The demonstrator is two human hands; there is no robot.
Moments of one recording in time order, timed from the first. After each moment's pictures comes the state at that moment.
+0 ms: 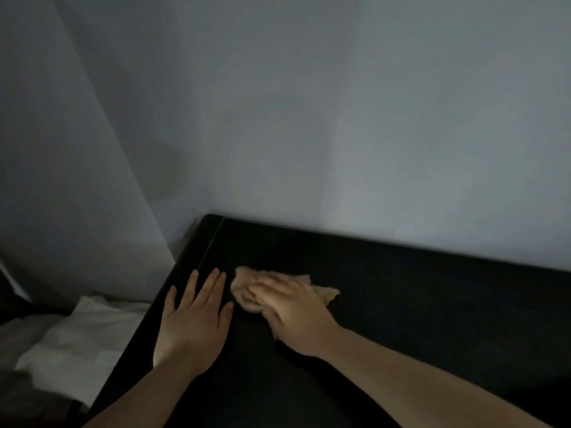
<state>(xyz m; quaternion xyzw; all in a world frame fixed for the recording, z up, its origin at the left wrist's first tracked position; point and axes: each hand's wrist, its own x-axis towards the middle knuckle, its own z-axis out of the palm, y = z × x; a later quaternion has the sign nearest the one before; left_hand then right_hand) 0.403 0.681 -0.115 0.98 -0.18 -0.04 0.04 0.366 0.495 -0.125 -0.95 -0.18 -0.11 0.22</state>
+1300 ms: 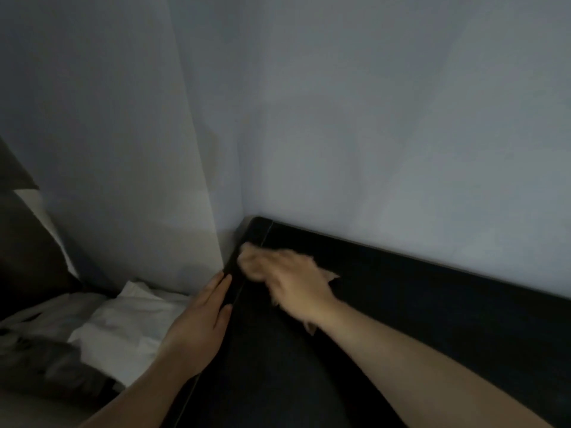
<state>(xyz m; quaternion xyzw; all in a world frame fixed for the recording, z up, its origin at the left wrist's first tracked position) 0.431 0.752 -0.127 0.94 -0.17 -0.04 0.31 0.452 0.549 -0.114 -0.96 -0.18 -0.08 0.21</state>
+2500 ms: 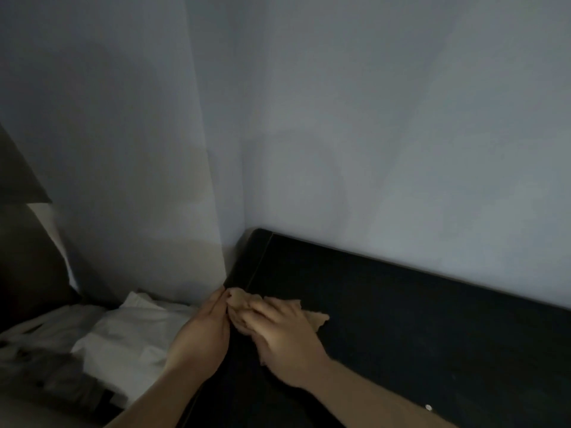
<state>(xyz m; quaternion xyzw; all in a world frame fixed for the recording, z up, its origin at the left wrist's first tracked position) 0.415 0.755 -0.140 0.94 -0.34 0.03 -0.06 0.380 0.585 -0.124 -0.95 -0.23 -0.06 0.22</state>
